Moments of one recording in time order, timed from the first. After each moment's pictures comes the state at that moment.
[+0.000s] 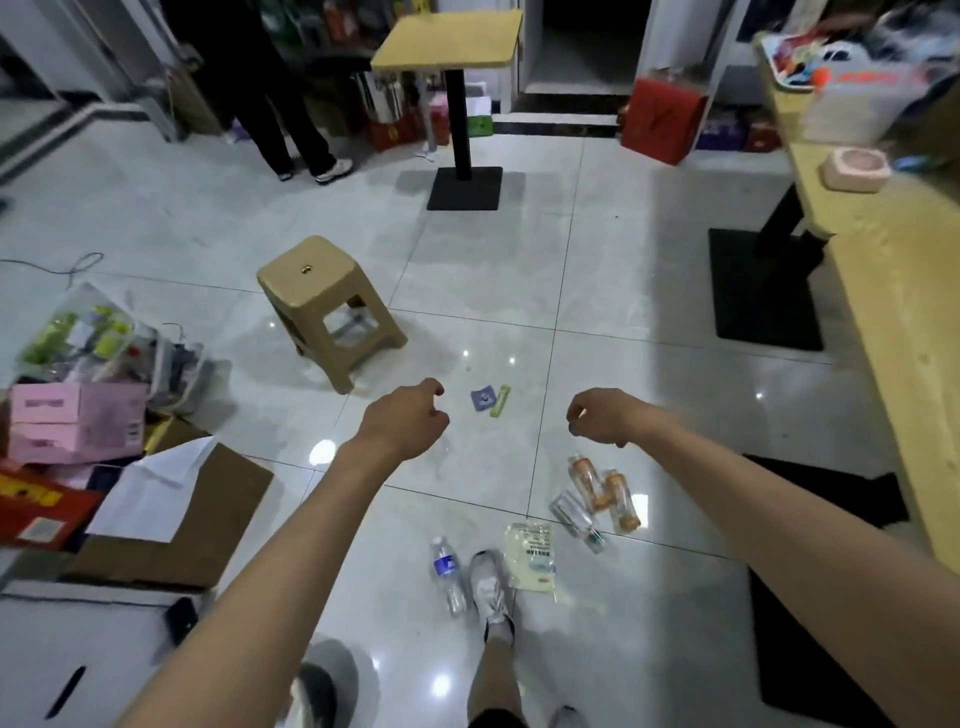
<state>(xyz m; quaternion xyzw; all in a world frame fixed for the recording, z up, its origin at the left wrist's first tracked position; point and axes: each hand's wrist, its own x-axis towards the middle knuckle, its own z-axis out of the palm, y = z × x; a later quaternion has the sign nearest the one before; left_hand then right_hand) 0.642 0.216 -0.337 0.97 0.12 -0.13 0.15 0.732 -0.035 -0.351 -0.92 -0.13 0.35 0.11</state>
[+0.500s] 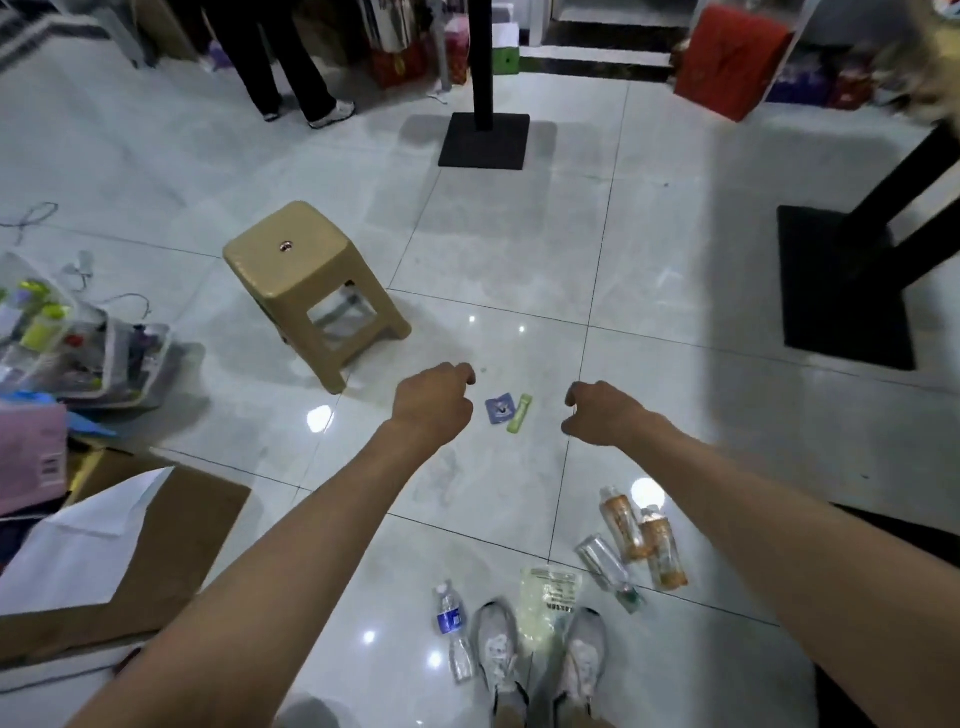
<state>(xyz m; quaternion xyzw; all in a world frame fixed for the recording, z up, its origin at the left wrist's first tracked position) 0.877 0.311 -0.492 0.98 0.10 -0.14 0.09 0.941 0.103 -0.506 -0.93 -0.11 0.35 0.09</state>
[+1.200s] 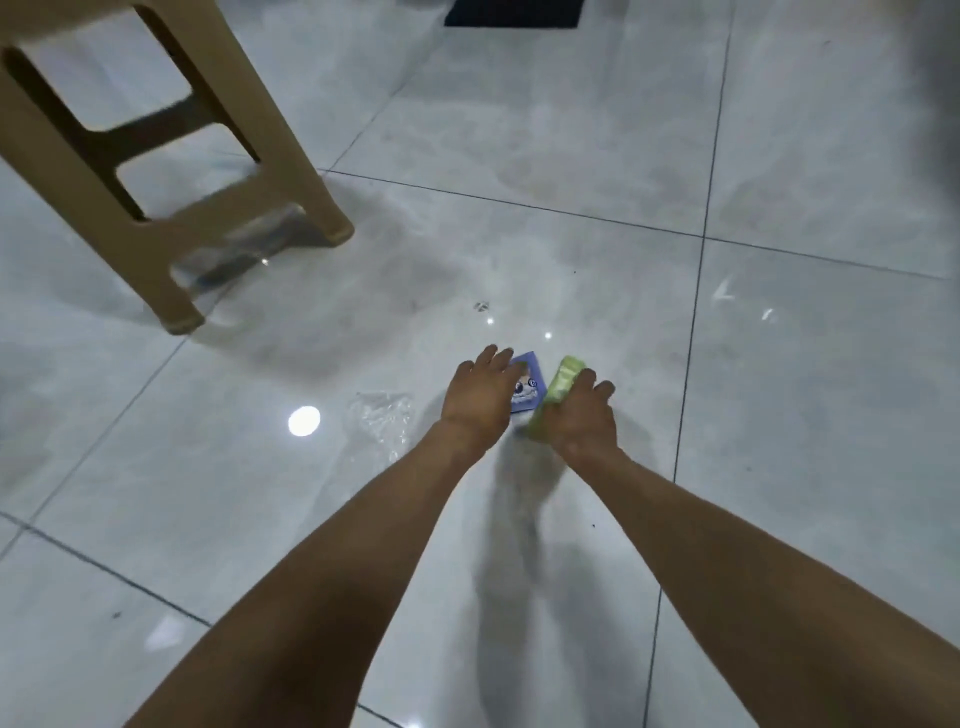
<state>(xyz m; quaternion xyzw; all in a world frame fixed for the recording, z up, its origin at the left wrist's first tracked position) 1.088 0.343 -1.222 1.00 0.01 -0.08 0.03 1.109 0.210 -1.214 -0.93 0.04 0.21 0.29</state>
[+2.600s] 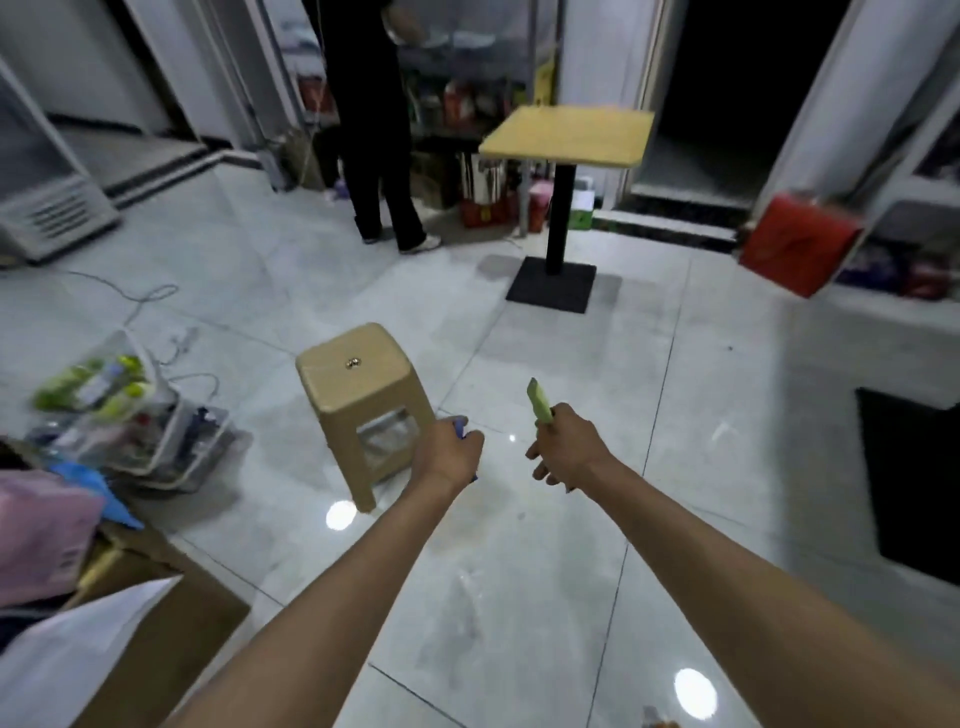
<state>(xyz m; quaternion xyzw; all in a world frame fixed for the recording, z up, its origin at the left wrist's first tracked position) 0.990 0.386 -0.453 0.78 0.37 0.03 0.50 1.063 0.252 -0.426 -0.87 -0.09 0.31 0.39</state>
